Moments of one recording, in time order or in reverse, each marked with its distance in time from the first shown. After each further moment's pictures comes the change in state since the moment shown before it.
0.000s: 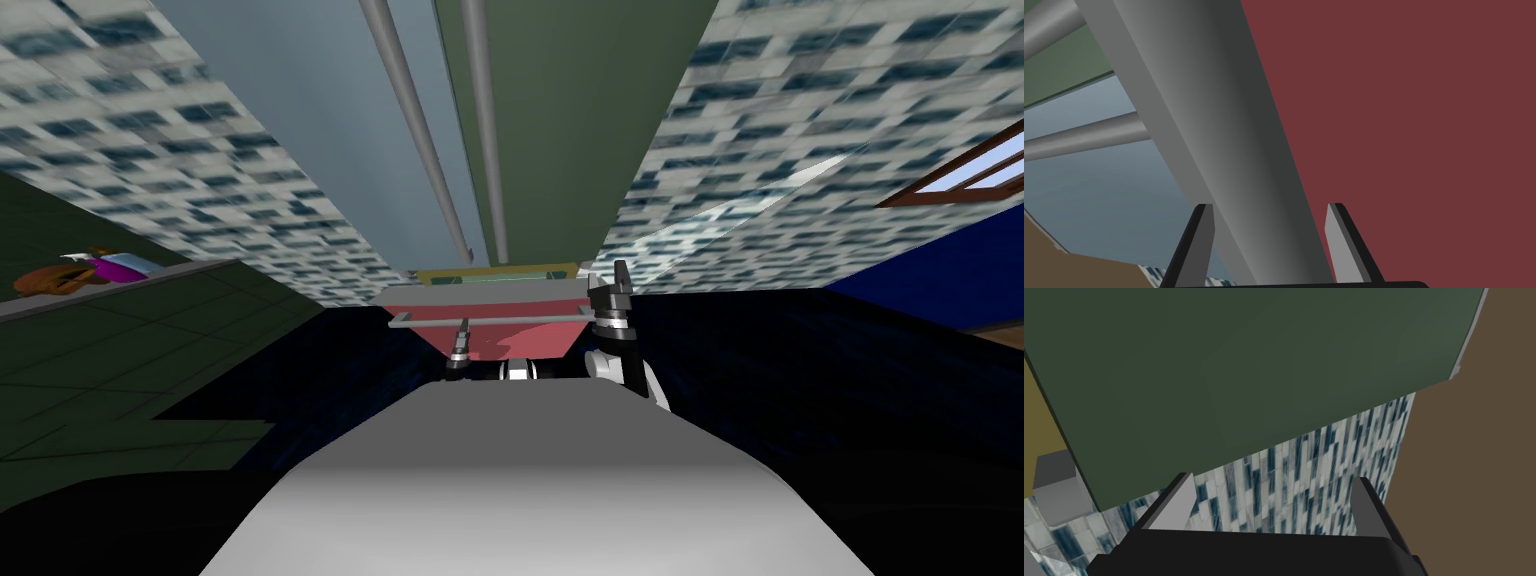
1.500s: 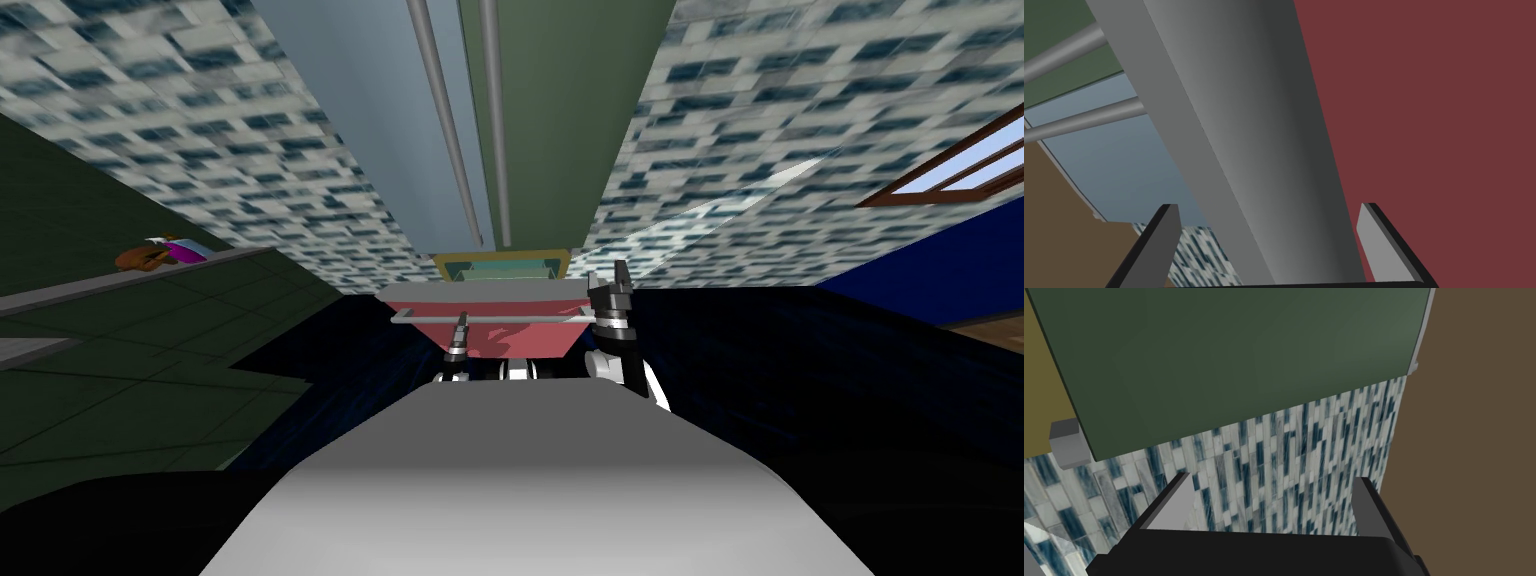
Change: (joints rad) left arm -0.004 0.028 -0.009 -0.105 -0.006 0.095 0.040; right arm 0.000 0.000 0.000 0.000 0.000 0.000 0.000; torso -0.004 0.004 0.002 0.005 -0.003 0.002
